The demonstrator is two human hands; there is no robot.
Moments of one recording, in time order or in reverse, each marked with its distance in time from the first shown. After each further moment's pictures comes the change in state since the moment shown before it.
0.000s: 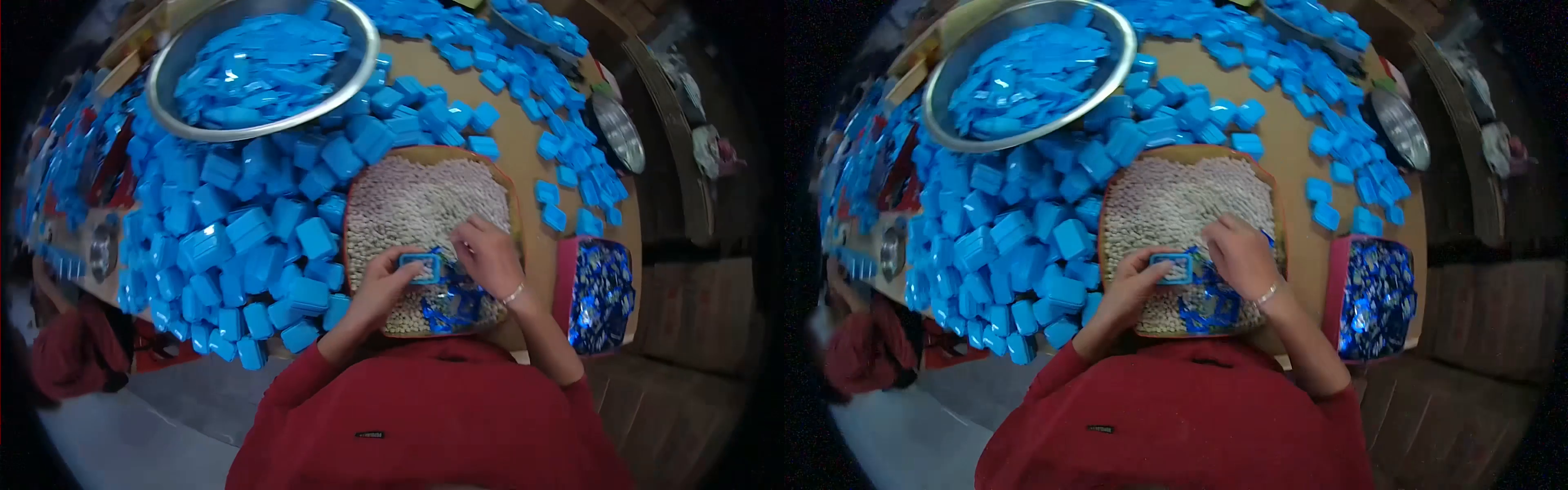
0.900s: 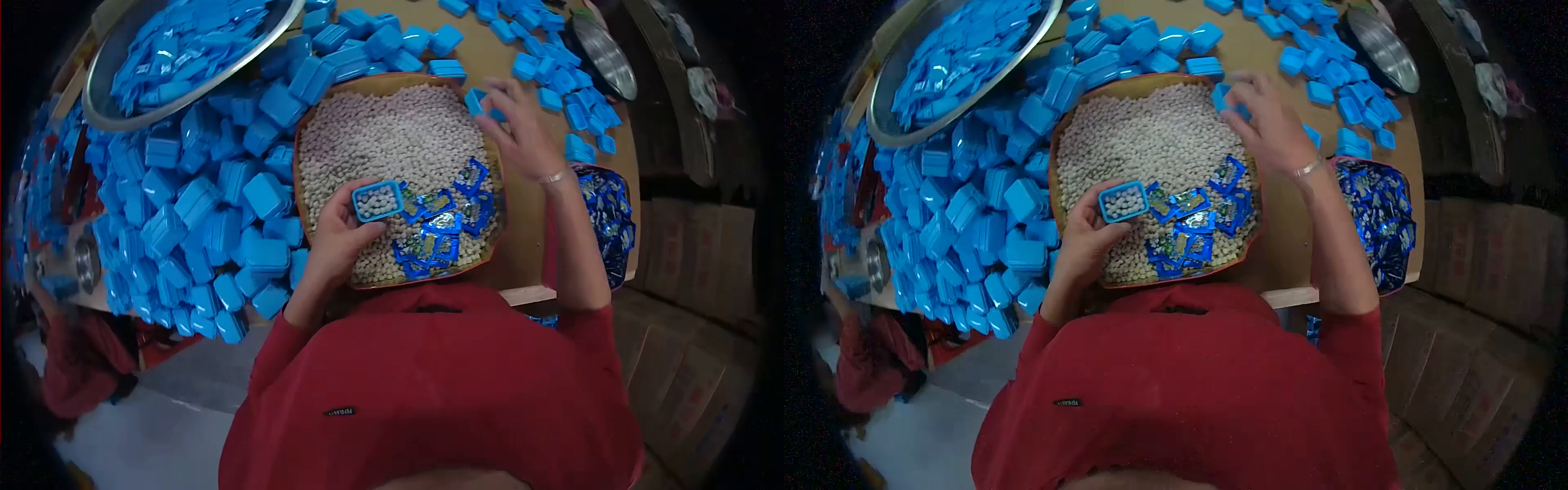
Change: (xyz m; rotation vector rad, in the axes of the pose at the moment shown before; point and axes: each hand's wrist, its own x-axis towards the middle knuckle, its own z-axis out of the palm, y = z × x) left_hand -0.001 0.000 -0.002 0.123 -0.037 0.155; right_hand 0.018 0.082 -0.063 -0.038 0.123 0.007
